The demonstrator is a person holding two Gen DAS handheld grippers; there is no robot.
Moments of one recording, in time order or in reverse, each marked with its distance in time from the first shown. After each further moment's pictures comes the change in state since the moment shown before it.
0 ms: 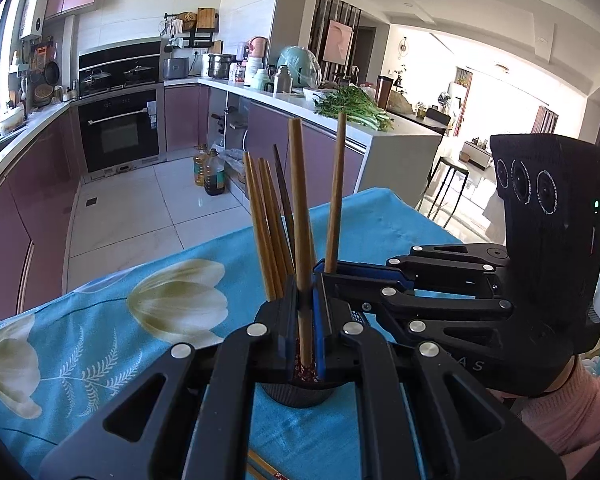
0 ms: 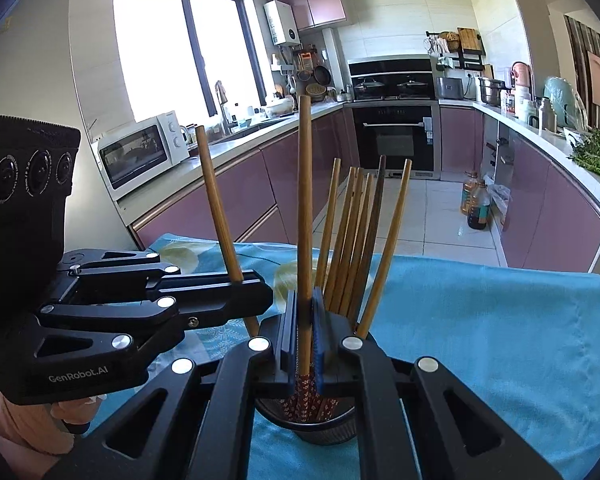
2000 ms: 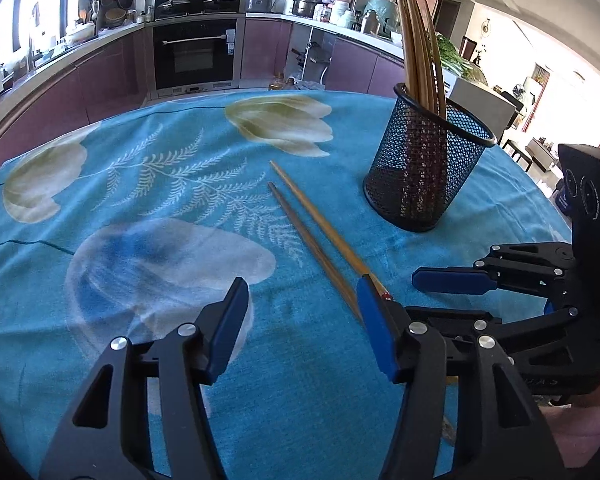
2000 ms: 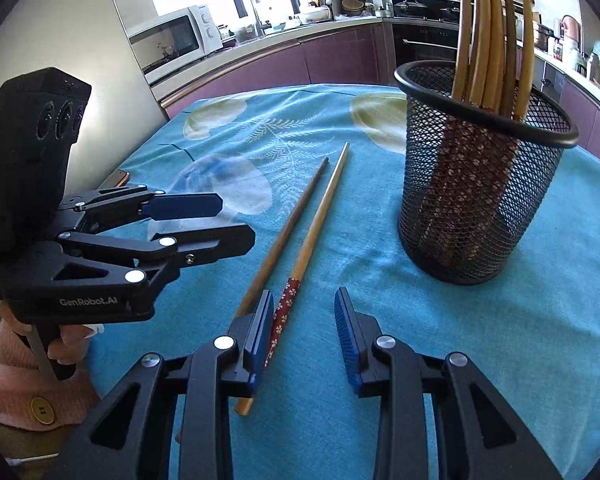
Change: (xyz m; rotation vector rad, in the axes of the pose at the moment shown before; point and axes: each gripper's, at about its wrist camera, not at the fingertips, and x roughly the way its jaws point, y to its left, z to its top) left arm -0.012 0.052 -0.157 -0.197 0.185 0.204; right arm 0.032 0.066 -0.114 -0.065 0.321 0.087
